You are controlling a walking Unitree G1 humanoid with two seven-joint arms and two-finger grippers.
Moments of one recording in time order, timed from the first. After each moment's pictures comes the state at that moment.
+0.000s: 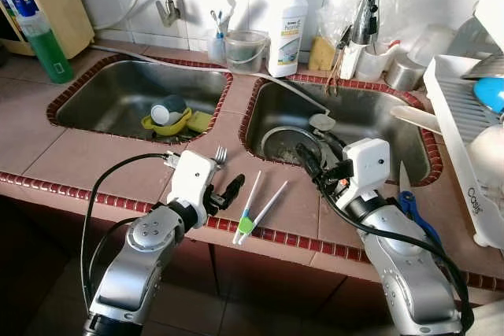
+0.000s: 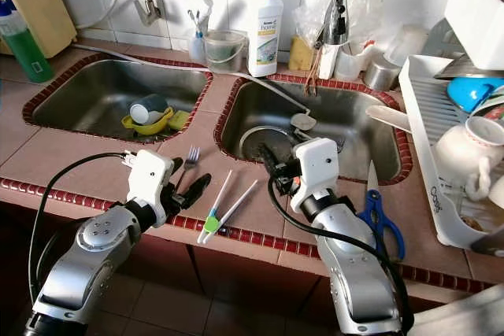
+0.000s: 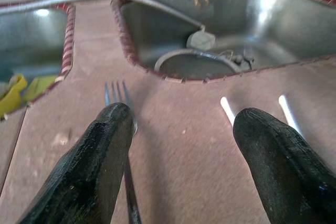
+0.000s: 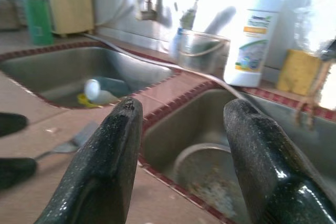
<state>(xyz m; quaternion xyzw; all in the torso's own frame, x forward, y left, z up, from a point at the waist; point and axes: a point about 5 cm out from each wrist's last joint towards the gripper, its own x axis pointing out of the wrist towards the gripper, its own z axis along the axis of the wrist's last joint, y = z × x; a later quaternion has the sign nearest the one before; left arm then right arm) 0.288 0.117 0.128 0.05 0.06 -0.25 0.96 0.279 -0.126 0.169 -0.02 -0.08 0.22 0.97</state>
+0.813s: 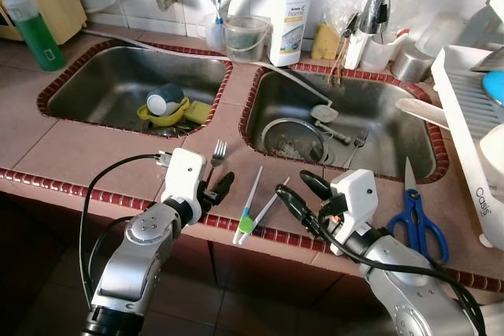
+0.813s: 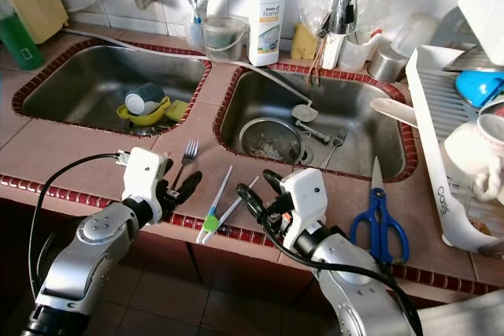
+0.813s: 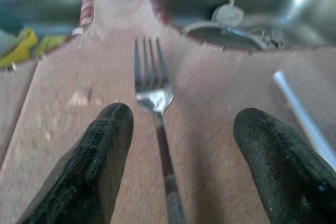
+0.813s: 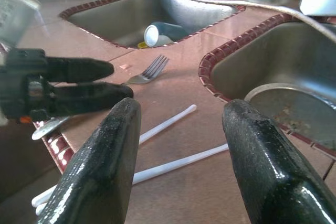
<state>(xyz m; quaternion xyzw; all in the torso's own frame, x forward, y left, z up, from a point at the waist) 0.297 0.125 0.120 0.03 0.10 -0.21 0.97 0.239 -0.118 0.150 0.02 0.01 0.31 0.95</state>
